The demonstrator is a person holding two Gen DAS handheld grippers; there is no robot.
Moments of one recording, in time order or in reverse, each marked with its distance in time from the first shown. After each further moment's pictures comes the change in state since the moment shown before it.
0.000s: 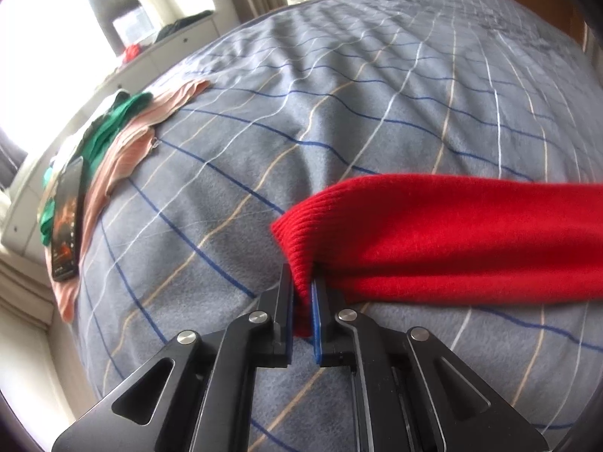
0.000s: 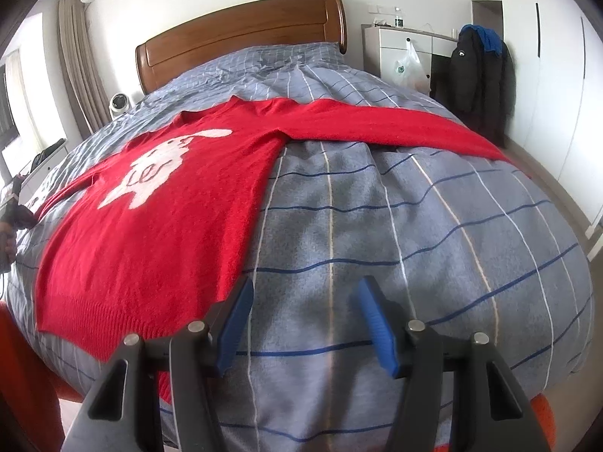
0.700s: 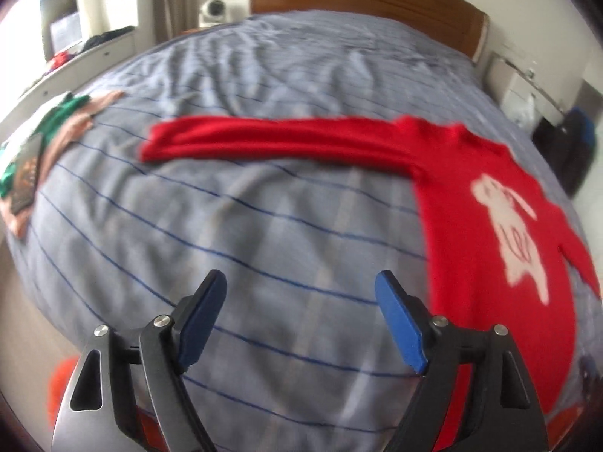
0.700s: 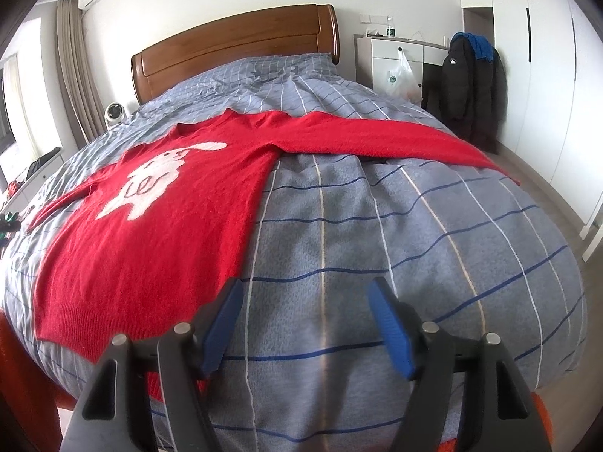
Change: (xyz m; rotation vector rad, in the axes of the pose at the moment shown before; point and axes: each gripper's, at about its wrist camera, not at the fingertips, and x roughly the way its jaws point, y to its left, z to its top) left arm -0.171 -0.061 -0.128 0.056 -0.088 -0.438; right arm -0.008 -0.001 0.000 0.005 -0.039 -0.024
